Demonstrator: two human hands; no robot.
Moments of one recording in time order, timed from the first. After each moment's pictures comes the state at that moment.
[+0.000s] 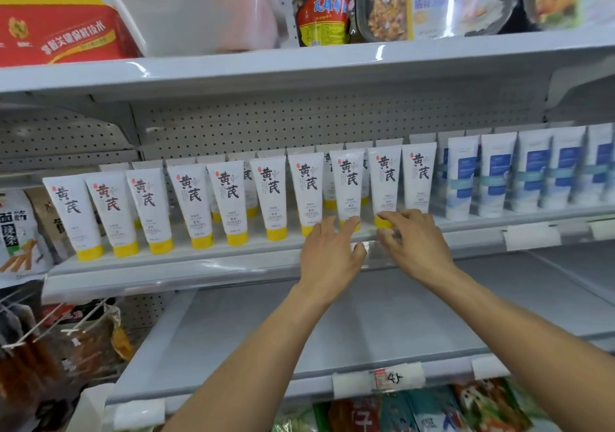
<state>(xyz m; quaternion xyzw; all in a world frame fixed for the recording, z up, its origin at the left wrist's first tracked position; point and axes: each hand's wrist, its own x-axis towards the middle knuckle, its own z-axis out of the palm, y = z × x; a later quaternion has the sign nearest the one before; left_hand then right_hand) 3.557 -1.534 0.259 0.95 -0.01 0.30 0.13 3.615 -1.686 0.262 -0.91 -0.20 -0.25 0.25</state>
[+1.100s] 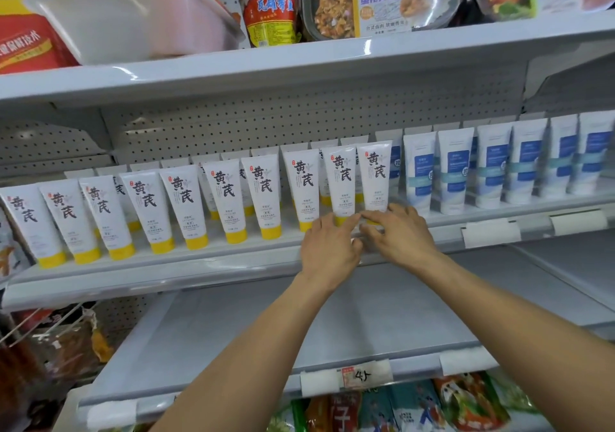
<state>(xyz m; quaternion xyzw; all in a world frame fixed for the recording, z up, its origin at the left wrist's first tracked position) 3.599 -1.603 0.263 0.96 0.00 0.26 0.07 3.662 -1.737 0.266 -0.93 -0.23 -0.21 0.18</state>
